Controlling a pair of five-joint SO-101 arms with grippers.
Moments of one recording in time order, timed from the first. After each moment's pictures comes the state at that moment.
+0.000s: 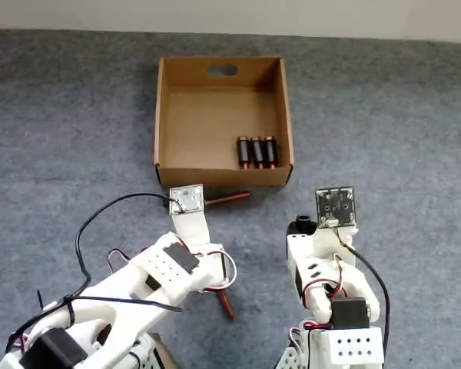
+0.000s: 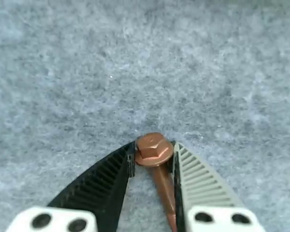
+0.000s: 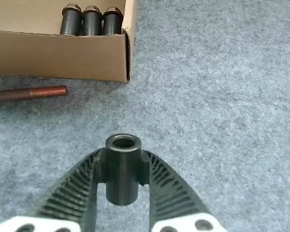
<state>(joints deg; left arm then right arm) 31.8 -20.3 67.3 40.8 49.4 -7.0 -92.7 87.3 52.6 4.8</state>
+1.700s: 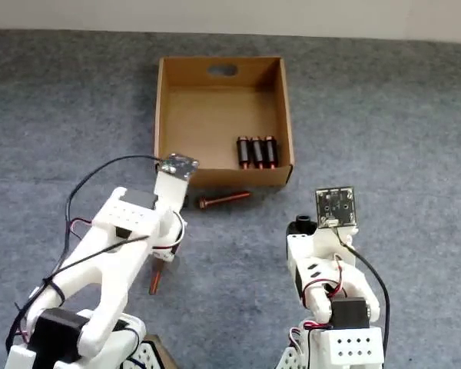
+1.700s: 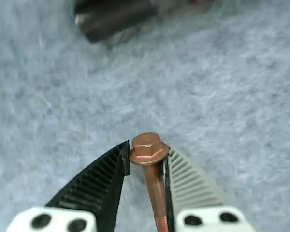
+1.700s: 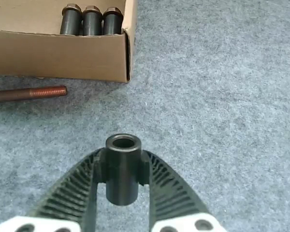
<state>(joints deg) 9.5 -19.4 52.4 60.3 -4.9 -7.0 -92.7 87.3 52.6 4.8</state>
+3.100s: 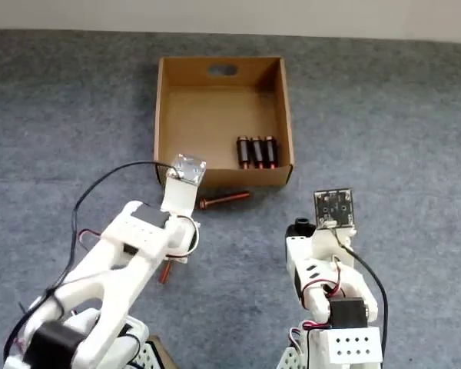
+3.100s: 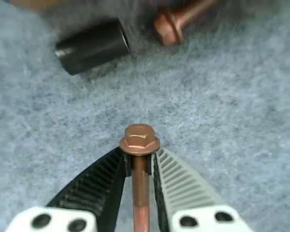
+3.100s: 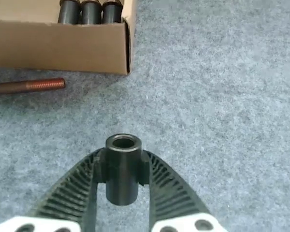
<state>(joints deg) 14.8 -27.6 58.3 54.0 5.4 -7.0 -93.0 89.4 52.9 4.8</state>
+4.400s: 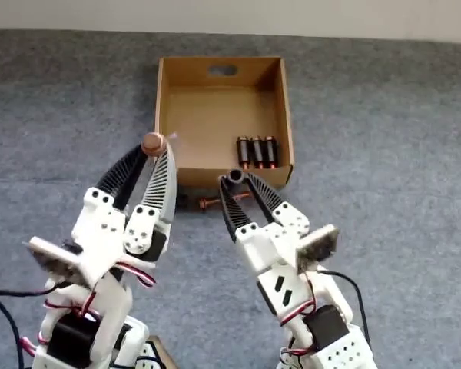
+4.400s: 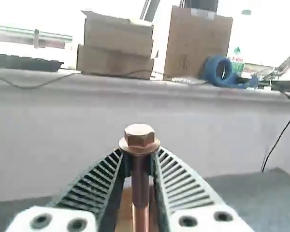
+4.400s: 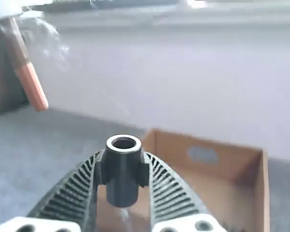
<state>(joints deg) 15.8 -102.9 72.2 23.8 5.8 -33.2 -104.6 95.7 7.1 0.1</state>
